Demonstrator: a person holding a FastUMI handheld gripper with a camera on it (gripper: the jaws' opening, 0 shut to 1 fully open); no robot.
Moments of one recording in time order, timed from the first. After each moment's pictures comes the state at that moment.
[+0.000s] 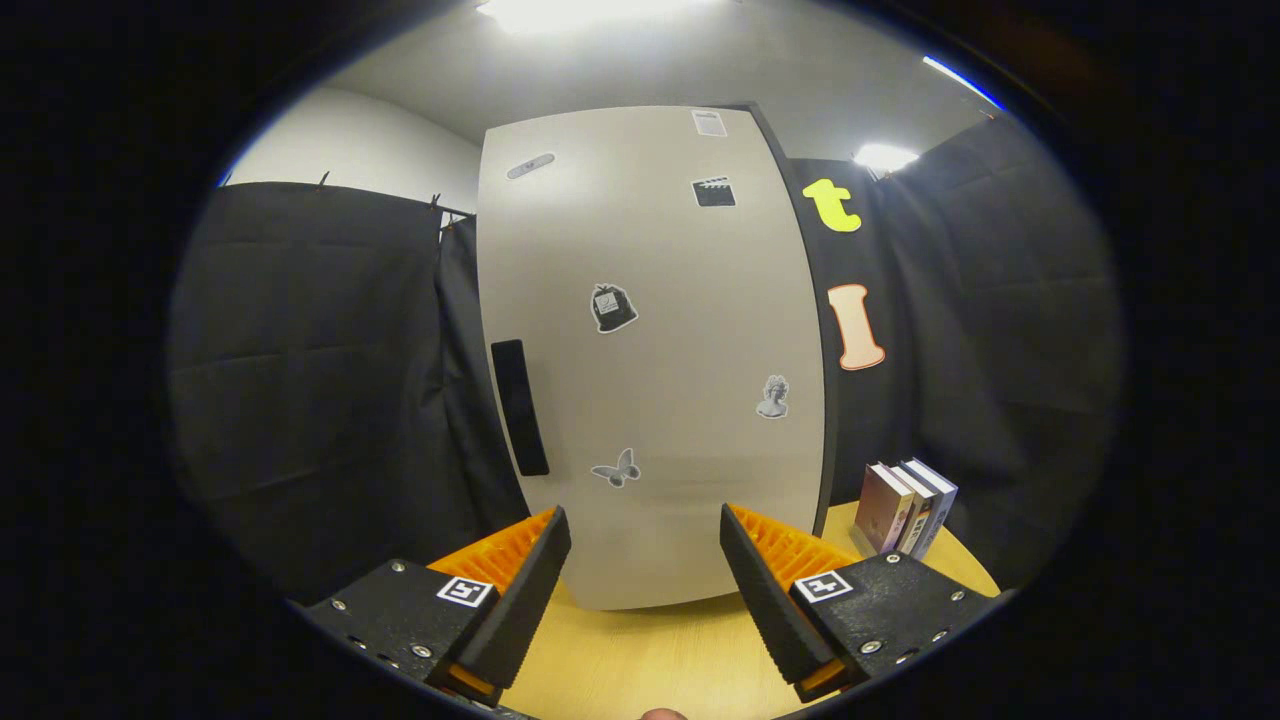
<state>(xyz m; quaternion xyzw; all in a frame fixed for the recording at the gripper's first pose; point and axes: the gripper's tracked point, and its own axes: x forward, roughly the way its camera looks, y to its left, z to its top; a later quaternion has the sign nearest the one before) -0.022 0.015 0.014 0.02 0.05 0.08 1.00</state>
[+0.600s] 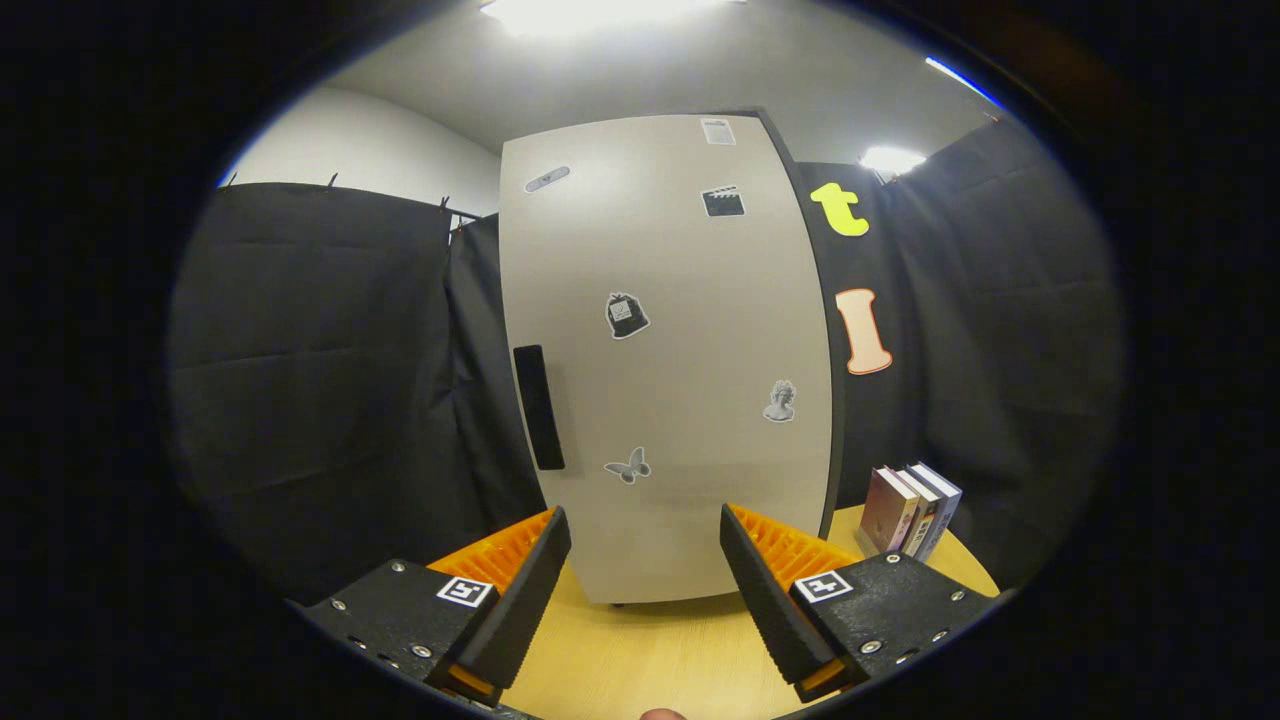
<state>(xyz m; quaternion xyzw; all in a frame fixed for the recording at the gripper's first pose) -0.023 0.018 0.012 0.02 0.04 0.09 0.99</state>
